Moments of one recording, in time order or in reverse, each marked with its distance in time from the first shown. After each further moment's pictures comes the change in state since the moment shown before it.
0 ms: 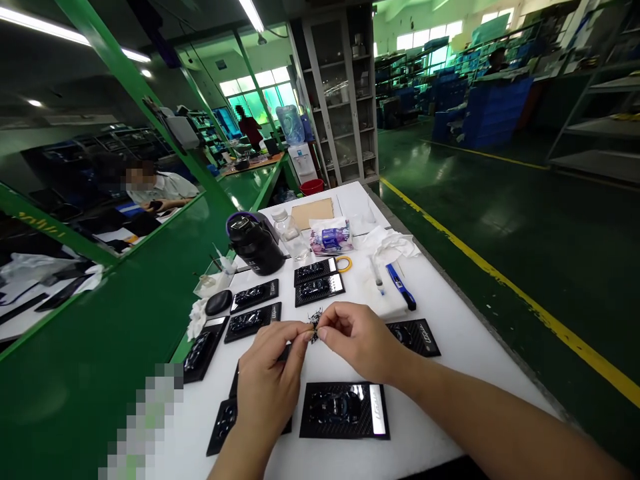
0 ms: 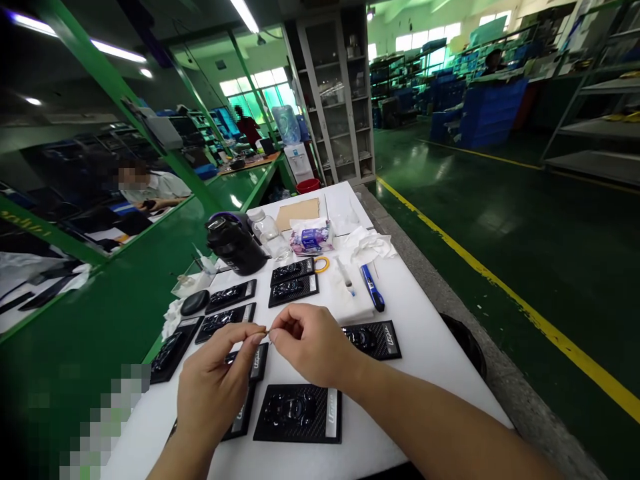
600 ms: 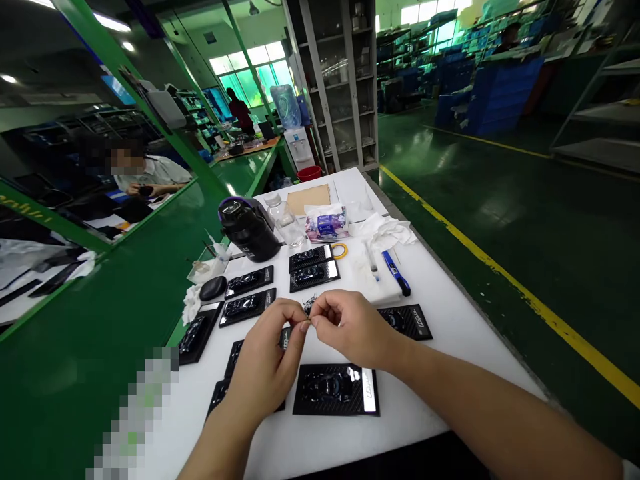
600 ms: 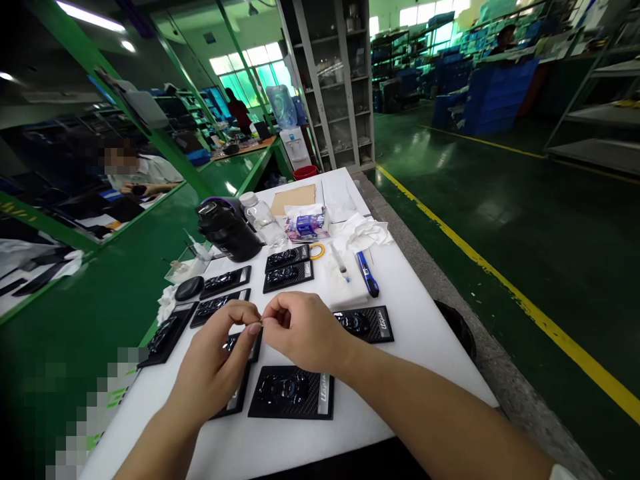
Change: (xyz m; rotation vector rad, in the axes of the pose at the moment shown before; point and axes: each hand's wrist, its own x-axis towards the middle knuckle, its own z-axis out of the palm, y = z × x) left_hand 0.004 0.004 -0.005 -0.127 -0.293 -0.060; right_hand -0.002 -0.001 -0.001 -0.136 0.005 -0.067
